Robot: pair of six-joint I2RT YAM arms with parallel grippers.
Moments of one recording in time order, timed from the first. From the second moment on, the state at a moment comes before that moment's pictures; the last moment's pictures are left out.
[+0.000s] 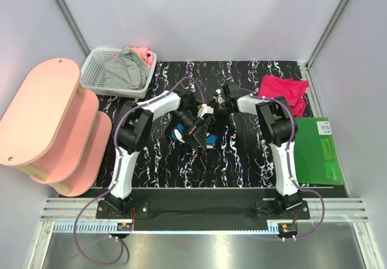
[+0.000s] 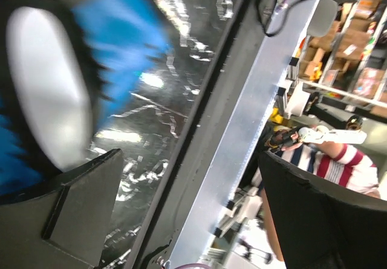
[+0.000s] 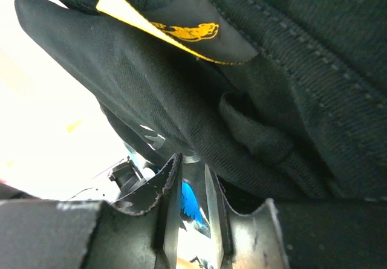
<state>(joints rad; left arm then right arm) -0.54 2.17 1.66 -1.18 1.01 0.23 0.37 2.29 1.50 -0.26 -0.88 0.78</state>
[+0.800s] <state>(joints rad) -0.29 2.24 1.63 -1.23 0.98 0.29 0.52 2.01 1.06 -0.02 -0.71 0.93</state>
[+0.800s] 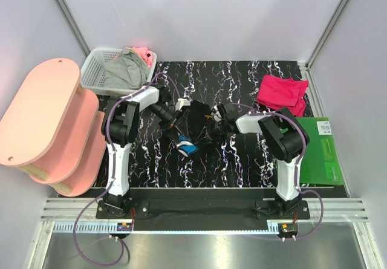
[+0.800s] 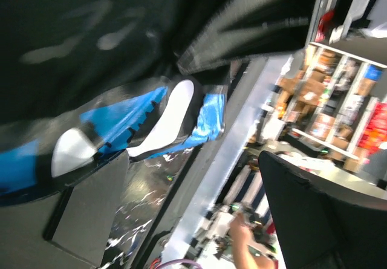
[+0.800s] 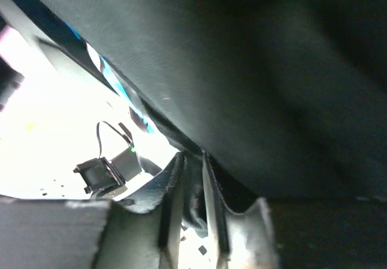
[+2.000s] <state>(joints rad) -0.56 1.97 1.62 -1.06 0.33 0.26 0.16 2.19 1.51 -0.45 -0.71 0.61</state>
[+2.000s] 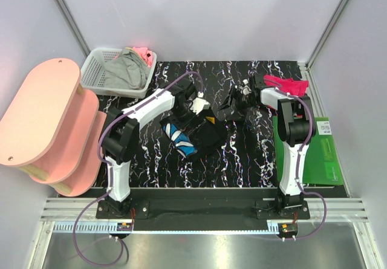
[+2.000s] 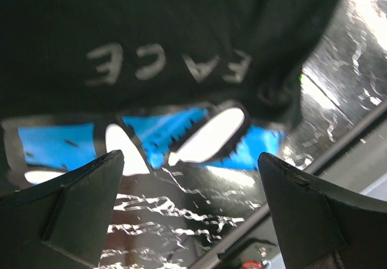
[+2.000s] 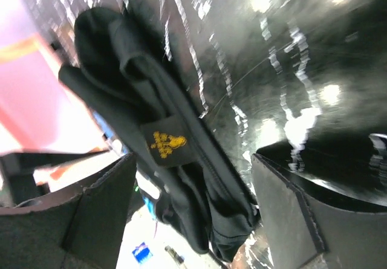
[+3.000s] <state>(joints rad) -0.62 1.97 1.48 -0.88 0.23 0.24 0.34 2.20 1.31 -0.24 -1.01 0.66</state>
